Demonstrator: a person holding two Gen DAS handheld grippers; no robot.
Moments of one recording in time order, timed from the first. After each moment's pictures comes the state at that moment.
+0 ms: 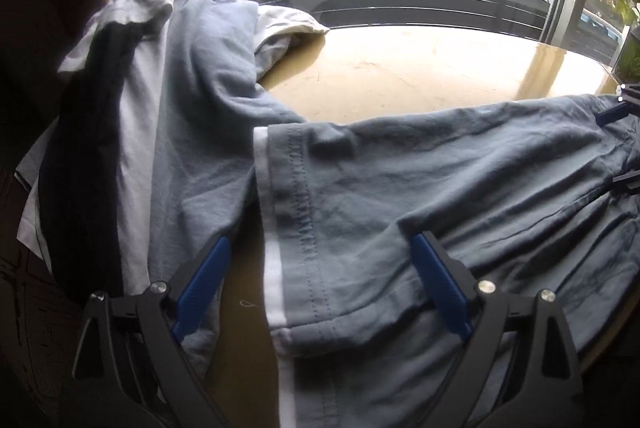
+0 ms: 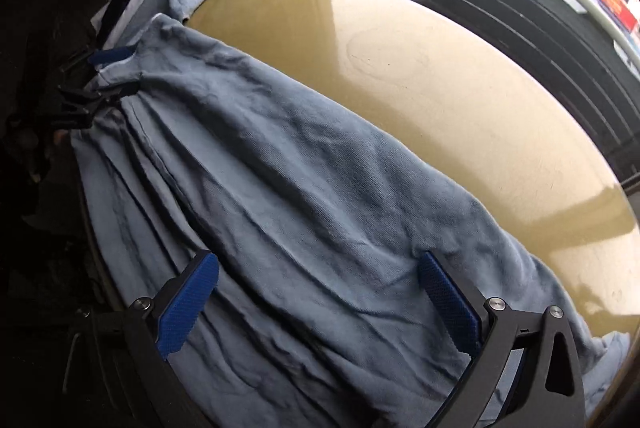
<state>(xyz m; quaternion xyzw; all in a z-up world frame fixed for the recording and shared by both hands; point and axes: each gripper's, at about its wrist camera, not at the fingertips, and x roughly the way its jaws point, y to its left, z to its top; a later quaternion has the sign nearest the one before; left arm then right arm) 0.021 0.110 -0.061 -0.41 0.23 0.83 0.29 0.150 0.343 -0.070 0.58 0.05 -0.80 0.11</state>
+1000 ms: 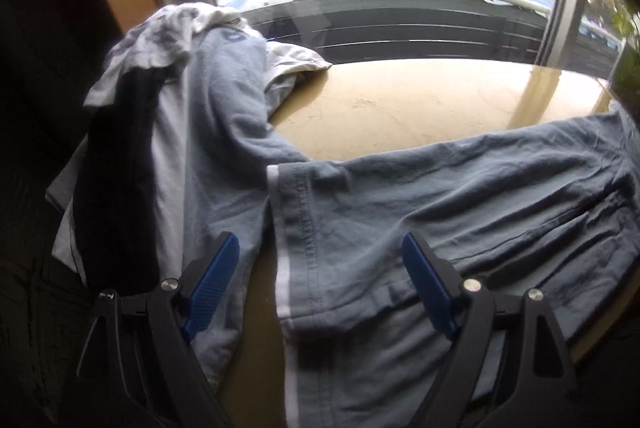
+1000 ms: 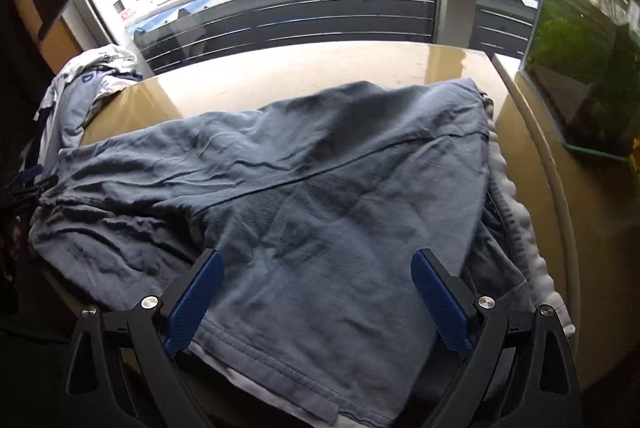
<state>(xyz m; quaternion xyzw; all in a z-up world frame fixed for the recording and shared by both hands) 0.018 0.100 -0.024 -0.41 0.20 0.85 0.27 0.319 0.487 -0.054 0.48 -0.20 -0.84 -0.16</state>
